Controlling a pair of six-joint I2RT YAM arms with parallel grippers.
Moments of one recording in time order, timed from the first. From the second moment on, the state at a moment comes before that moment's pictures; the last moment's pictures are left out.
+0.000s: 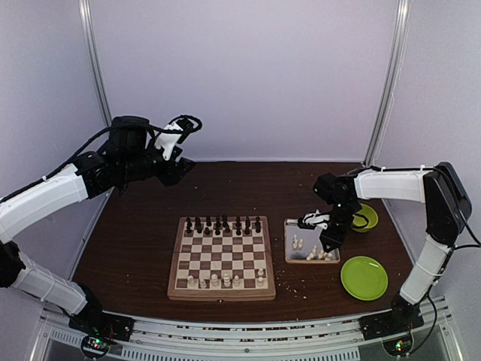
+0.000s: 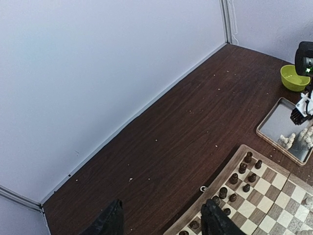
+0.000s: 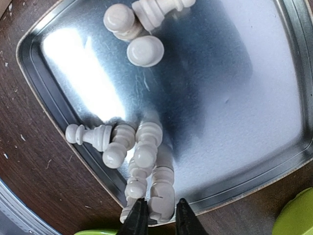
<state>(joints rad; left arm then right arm) -0.68 1.30 1.20 -0.29 -0.08 0.28 0.50 1.73 1.15 -0.95 -0.05 -0.51</state>
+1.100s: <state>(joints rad) -0.68 1.32 1.22 -0.31 -0.06 0.27 0.41 1.71 1.20 -0.89 -0.09 -0.48</state>
